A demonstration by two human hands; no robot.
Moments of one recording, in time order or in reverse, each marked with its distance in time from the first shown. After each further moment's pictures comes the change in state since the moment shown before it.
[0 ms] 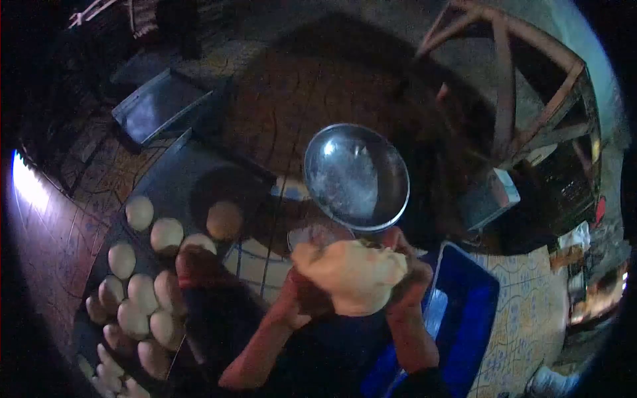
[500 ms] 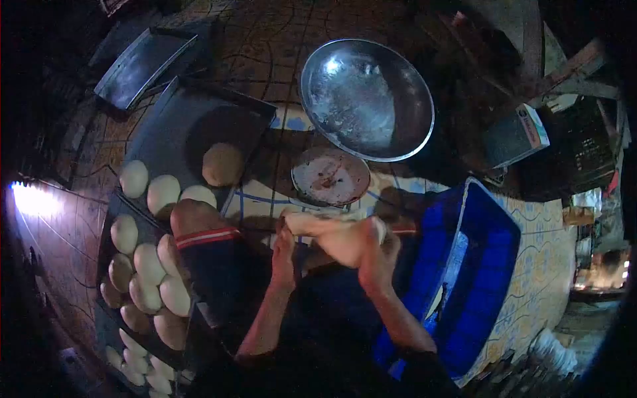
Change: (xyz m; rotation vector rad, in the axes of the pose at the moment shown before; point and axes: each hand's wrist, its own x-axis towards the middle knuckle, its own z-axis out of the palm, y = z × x) left_hand -0.067 -0.049 -0.095 0.392 0.732 -0.046; right_hand -0.068 0.097 -0.022 -0.819 0.999 0.071
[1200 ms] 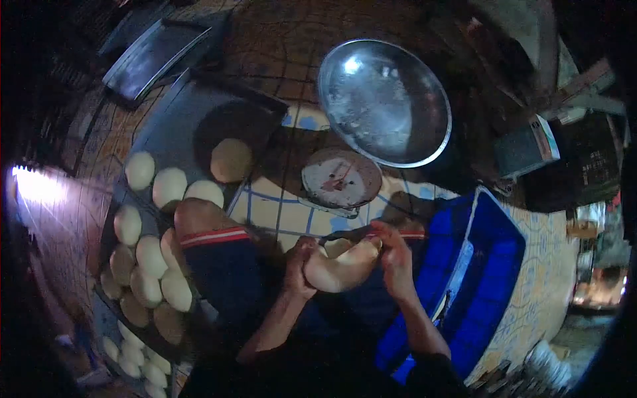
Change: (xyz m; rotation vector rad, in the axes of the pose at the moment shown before) left_hand 0.001 -0.047 -0.035 -0.533 -0.176 -0.221; right_hand 0.020 -0.005 -0.036 -0.074 -0.539 -0.090
